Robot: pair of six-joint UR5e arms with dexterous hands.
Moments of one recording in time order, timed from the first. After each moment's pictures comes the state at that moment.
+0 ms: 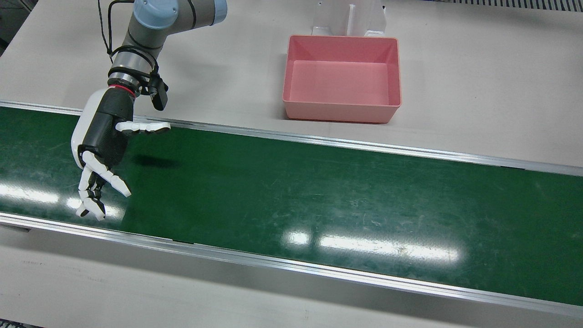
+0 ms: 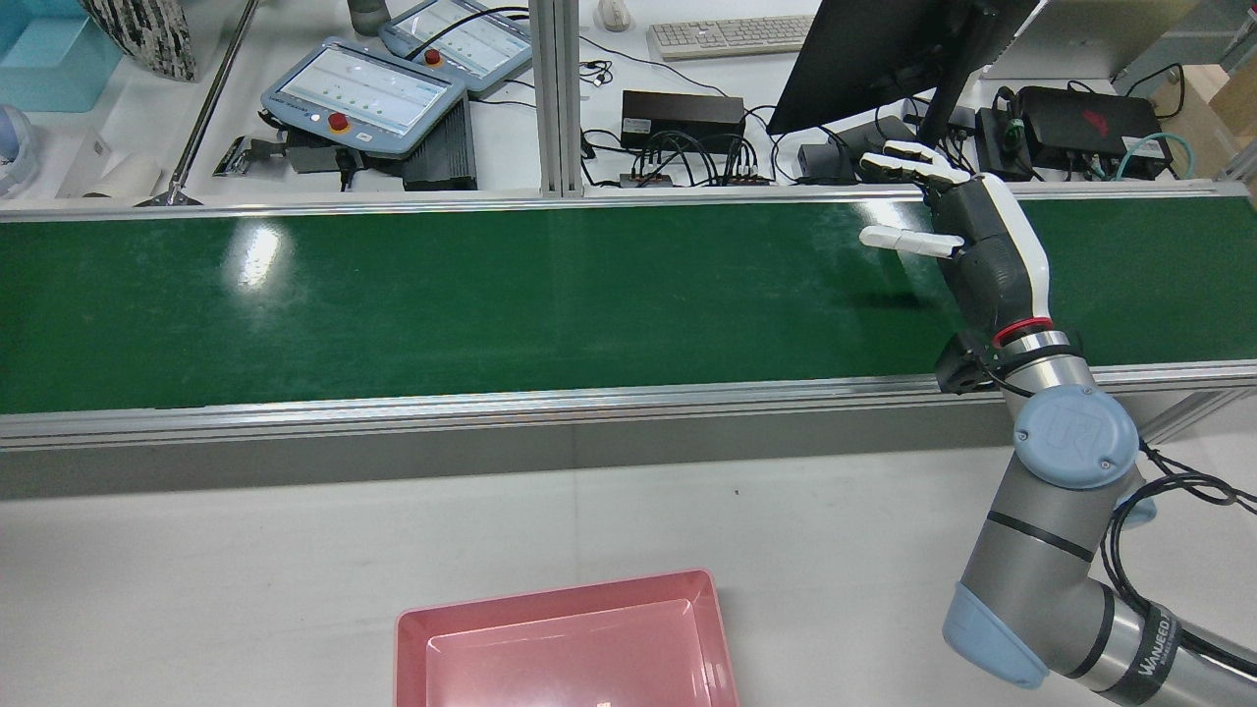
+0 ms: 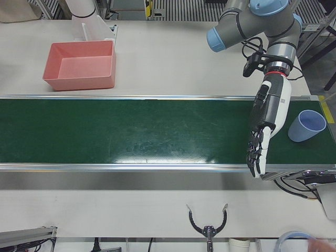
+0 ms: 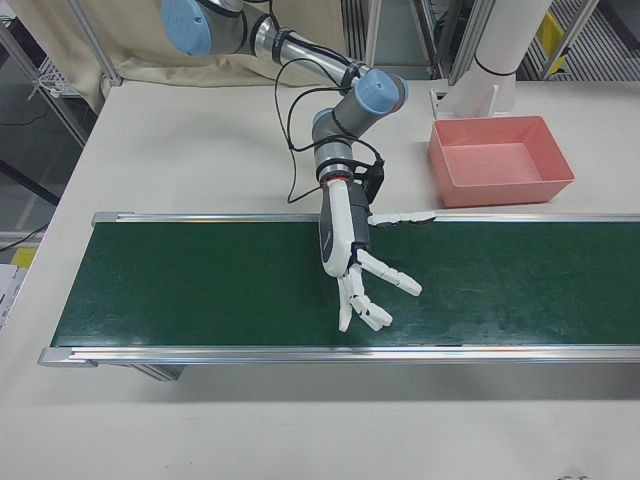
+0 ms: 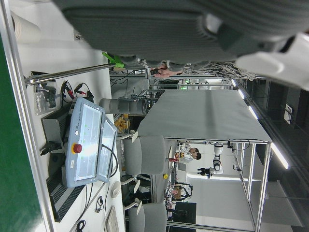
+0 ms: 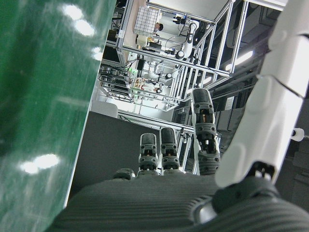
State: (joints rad) left arm -1.44 -1.71 -1.76 0.24 1.79 0.00; right arm 0.71 -1.30 1.89 -3.56 -0.70 -0.33
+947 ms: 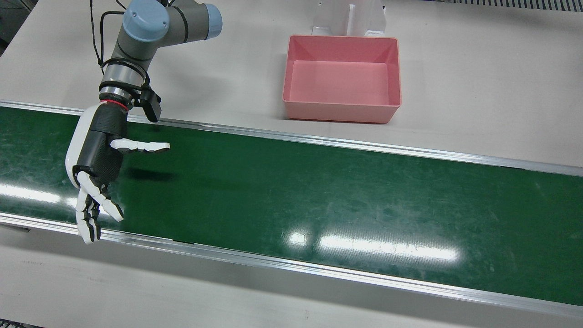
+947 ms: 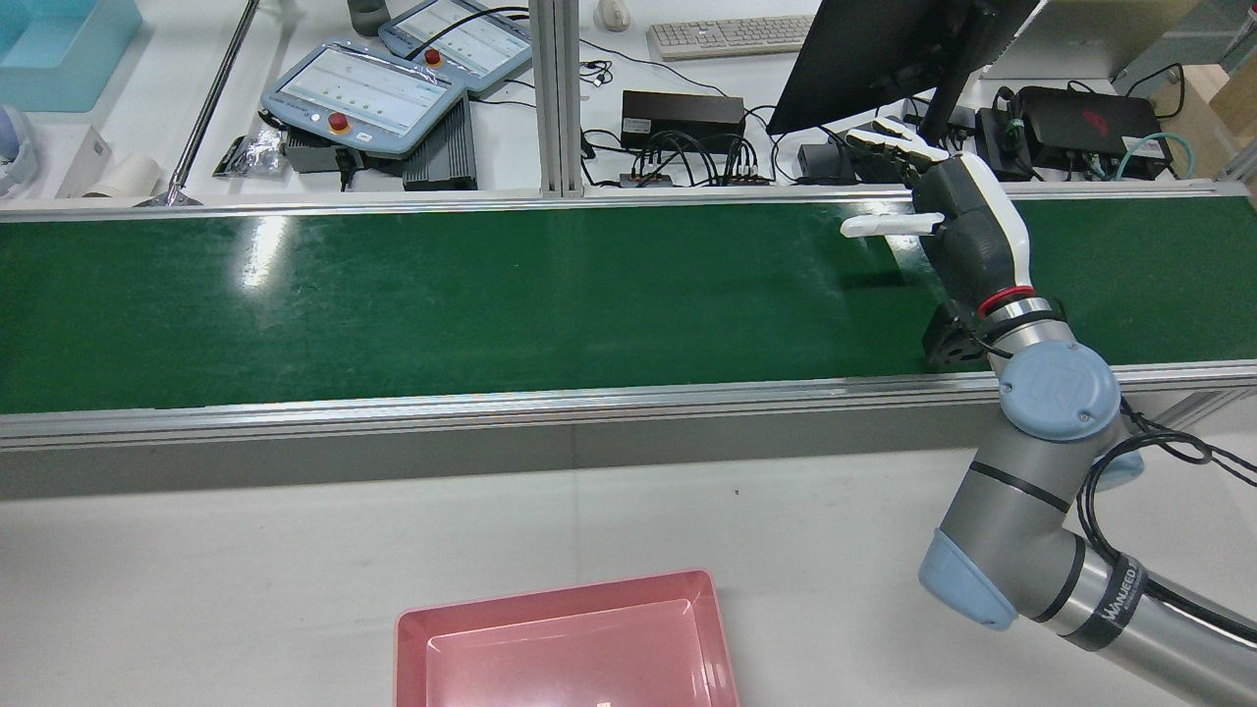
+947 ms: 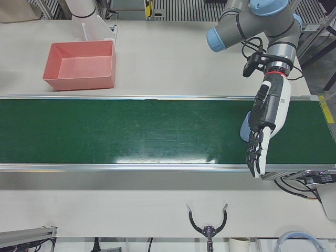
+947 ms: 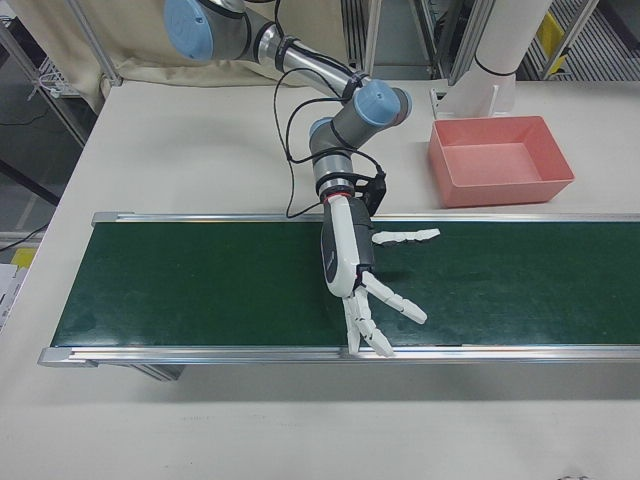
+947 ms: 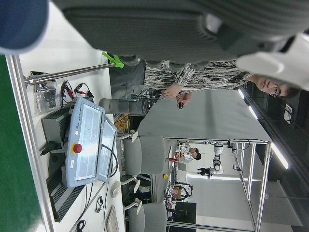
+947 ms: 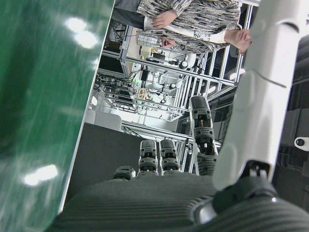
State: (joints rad) left arm -1.44 -1.71 -1.76 0.24 1.79 0.00; right arm 0.77 -1.24 1.81 -3.56 -0.81 -0.30
